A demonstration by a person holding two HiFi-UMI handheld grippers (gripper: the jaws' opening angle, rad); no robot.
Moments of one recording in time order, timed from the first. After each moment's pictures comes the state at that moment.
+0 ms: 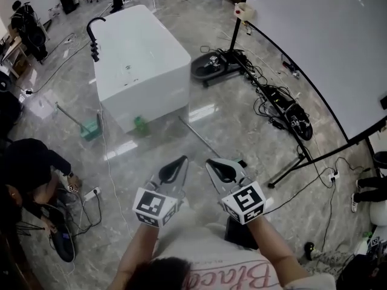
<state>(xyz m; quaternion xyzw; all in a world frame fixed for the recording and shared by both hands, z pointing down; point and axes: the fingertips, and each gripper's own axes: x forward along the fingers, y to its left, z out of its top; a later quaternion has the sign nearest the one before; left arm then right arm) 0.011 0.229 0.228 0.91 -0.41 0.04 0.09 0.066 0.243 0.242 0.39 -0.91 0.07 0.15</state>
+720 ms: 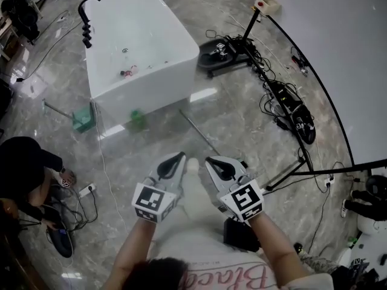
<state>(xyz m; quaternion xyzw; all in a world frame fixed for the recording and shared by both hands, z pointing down) -0.025 0.108 0.276 0.89 -0.41 0.06 0.15 0.033 0.128 0.279 0.35 -0.91 0.08 0.23</state>
